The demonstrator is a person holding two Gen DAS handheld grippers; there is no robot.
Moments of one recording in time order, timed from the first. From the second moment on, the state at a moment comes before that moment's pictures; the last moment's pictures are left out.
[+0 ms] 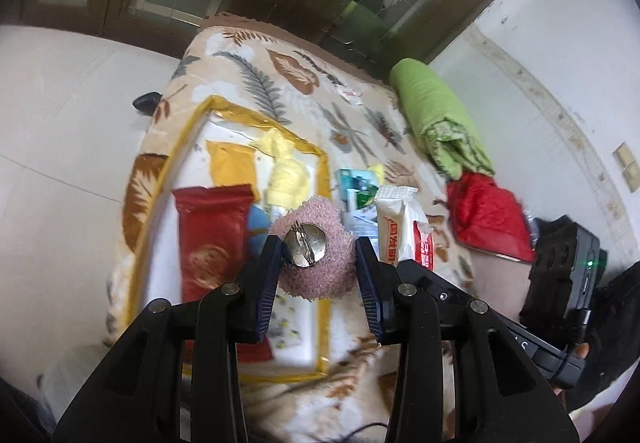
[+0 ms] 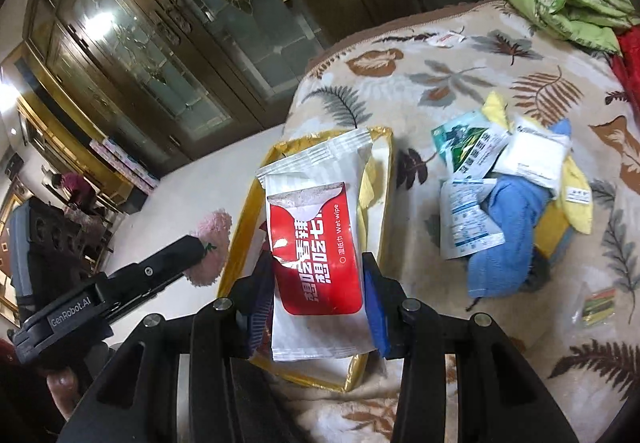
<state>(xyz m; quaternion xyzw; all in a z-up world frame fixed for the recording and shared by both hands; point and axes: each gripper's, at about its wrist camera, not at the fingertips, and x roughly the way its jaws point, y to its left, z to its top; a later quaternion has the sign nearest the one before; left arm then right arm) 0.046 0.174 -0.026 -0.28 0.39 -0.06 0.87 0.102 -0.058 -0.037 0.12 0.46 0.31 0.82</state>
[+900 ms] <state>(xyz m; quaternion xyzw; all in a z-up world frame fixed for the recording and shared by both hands) 0.109 0.221 -0.062 -0.28 0.40 -0.04 0.87 0.136 -0.003 -0.072 0.09 0.49 0.30 0.81</state>
